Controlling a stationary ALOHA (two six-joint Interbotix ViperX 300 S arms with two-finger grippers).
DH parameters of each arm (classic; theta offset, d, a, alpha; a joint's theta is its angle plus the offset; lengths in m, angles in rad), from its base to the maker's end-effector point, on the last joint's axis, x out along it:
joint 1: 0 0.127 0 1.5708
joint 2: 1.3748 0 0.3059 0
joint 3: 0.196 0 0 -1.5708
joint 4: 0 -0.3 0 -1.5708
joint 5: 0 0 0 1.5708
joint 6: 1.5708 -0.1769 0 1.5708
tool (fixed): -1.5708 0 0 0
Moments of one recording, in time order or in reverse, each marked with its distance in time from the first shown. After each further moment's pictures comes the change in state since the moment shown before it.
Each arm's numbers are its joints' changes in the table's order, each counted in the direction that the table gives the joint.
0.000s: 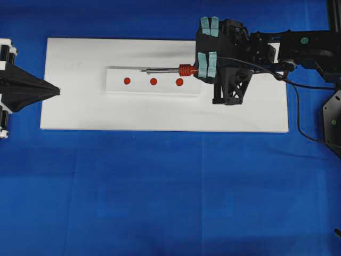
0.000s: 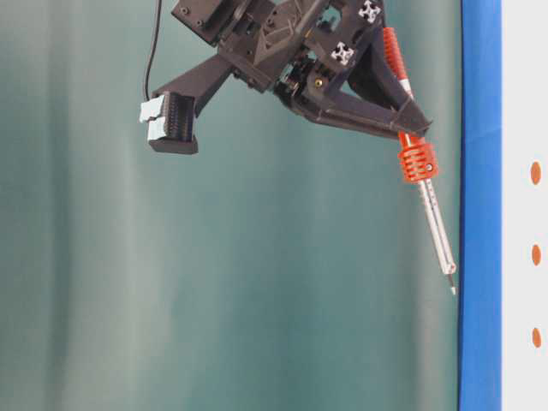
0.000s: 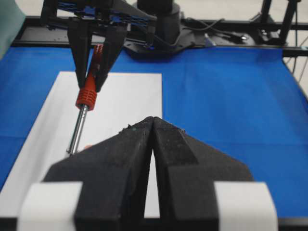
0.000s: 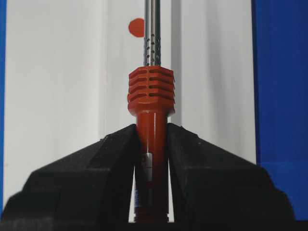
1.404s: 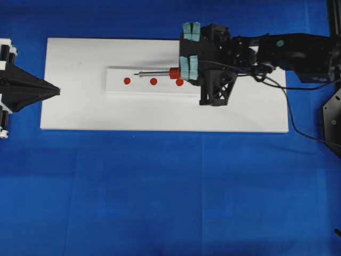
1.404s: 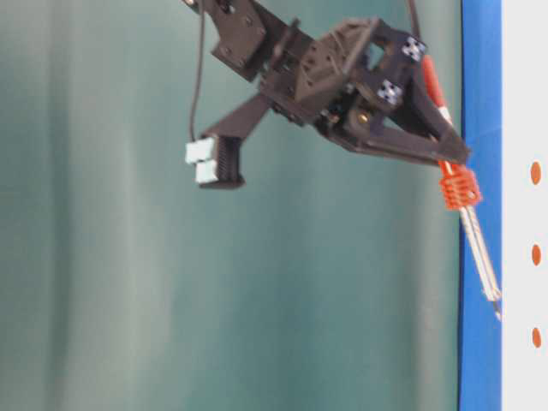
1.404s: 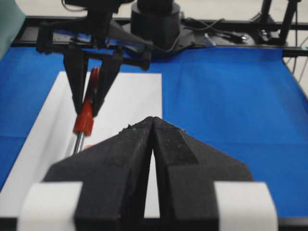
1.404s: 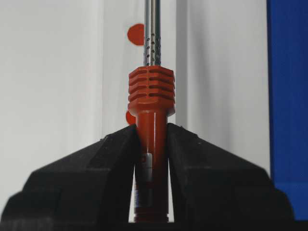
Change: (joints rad) left arm 0.000 0.000 -0.002 0.002 -0.002 0.000; right arm 0.000 -0.146 0.057 0.002 -0.040 0.000
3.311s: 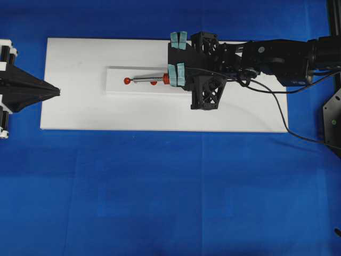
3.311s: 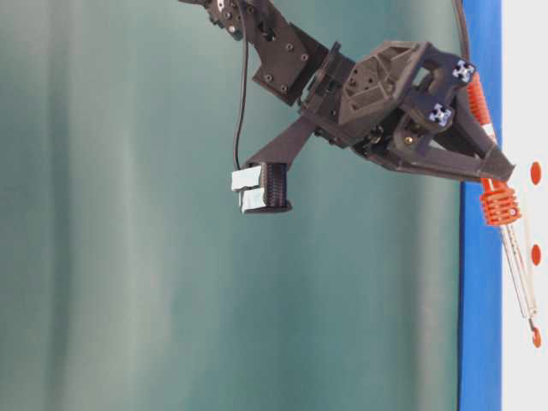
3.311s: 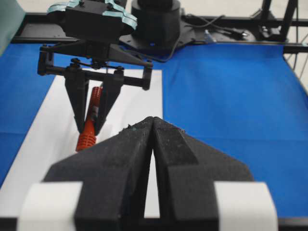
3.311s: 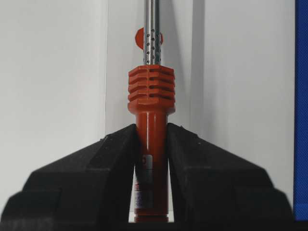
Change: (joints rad) left arm 0.000 0.002 -0.008 0.000 0.000 -0.002; right arm 0.009 -0.087 0.026 0.000 -0.031 0.000
